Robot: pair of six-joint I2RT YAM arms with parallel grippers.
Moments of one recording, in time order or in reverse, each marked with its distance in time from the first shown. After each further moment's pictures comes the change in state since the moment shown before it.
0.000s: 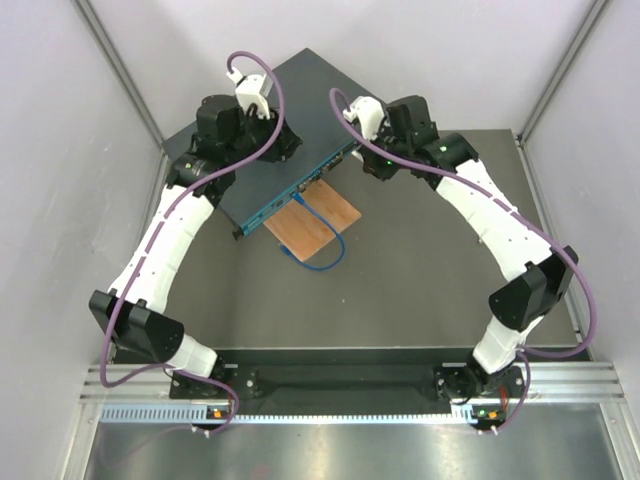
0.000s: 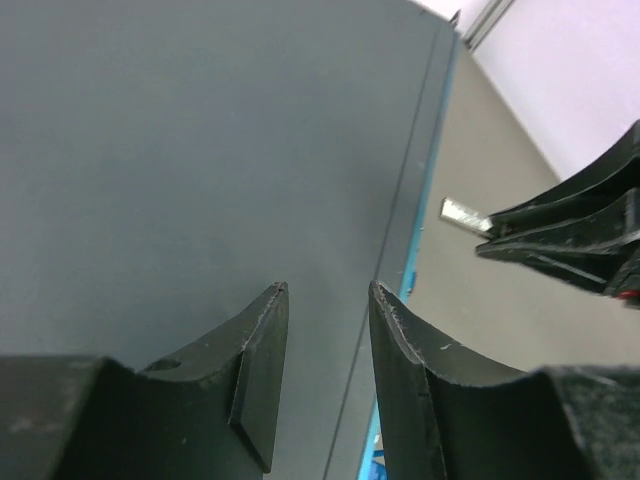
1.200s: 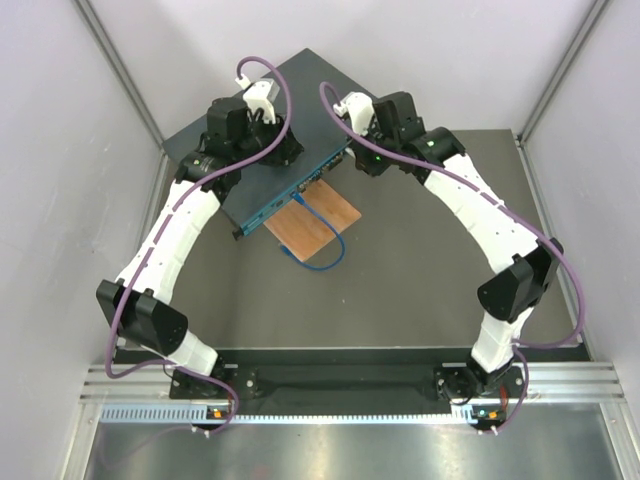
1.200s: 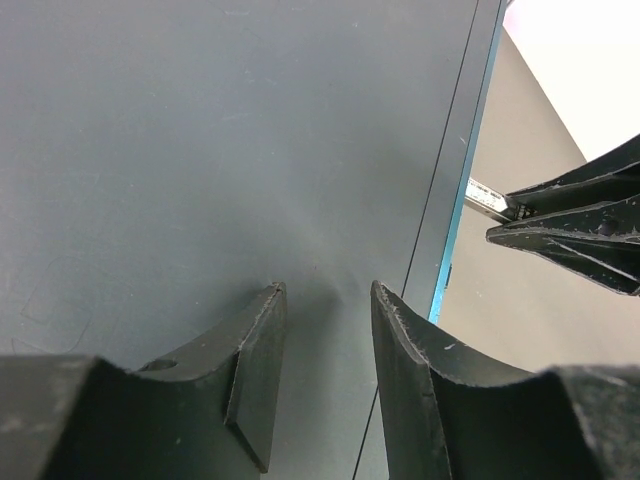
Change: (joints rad) left arm 0.002 0.045 -0.007 -0.034 -0.015 0.011; right arm 0.037 0.083 0.111 -0.034 0.062 0.060
